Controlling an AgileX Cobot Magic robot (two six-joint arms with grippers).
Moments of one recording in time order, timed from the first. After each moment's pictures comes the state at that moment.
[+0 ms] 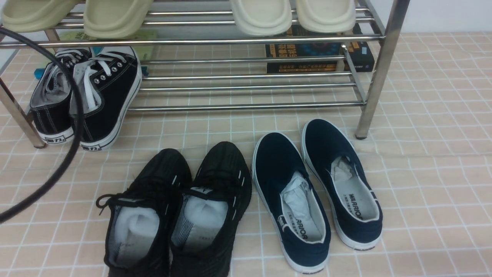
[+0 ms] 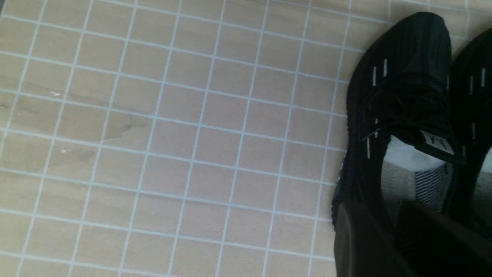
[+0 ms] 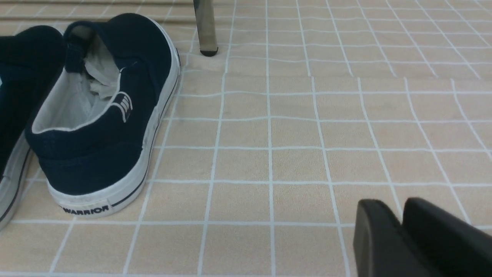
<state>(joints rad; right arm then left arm) 0.09 -0.01 0.02 -0.10 0.38 0.16 0.09 0.90 -1.12 -0.04 1.25 -0.07</state>
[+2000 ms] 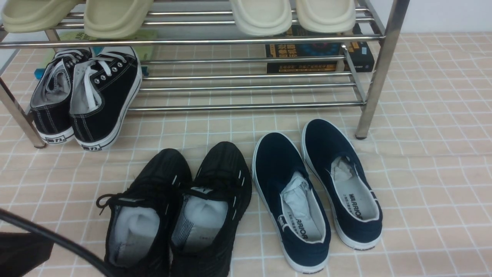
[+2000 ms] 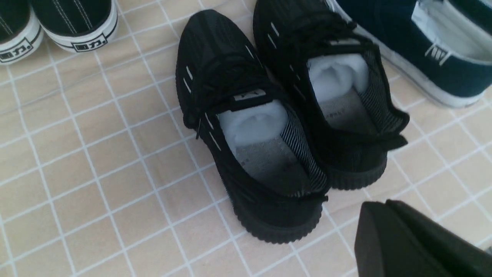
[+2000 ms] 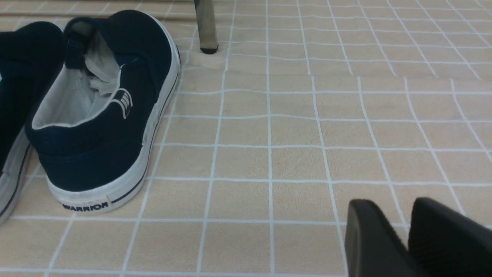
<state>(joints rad) 0.09 -0.01 0.02 -0.11 0.39 0.15 -0.14 0.53 -0.76 -0.27 1.06 0.37</state>
